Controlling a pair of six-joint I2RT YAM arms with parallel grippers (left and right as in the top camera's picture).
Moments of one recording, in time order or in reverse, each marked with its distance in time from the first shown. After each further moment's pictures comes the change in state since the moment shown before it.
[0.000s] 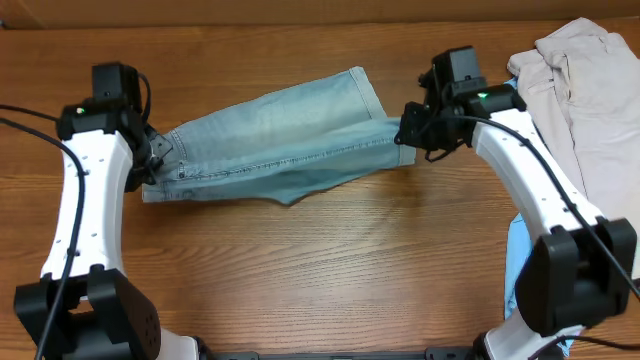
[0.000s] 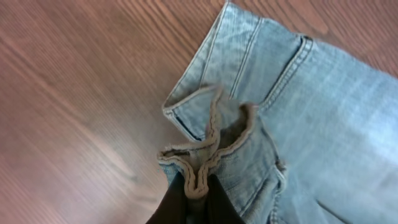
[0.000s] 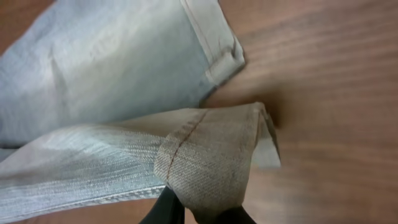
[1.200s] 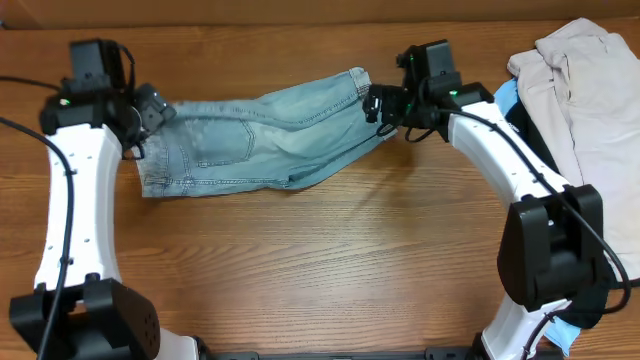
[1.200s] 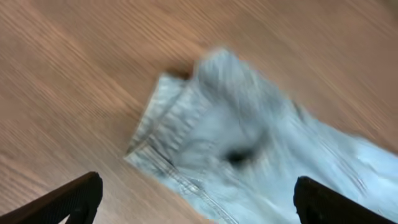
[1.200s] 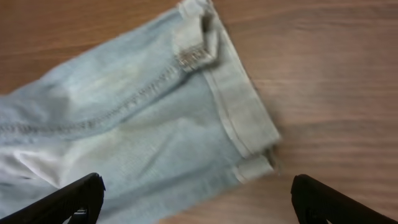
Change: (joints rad) left arm 0.013 0.003 0.173 0.057 0.114 0.166; right arm 0.041 0.126 0.029 0.263 0.042 -0.042
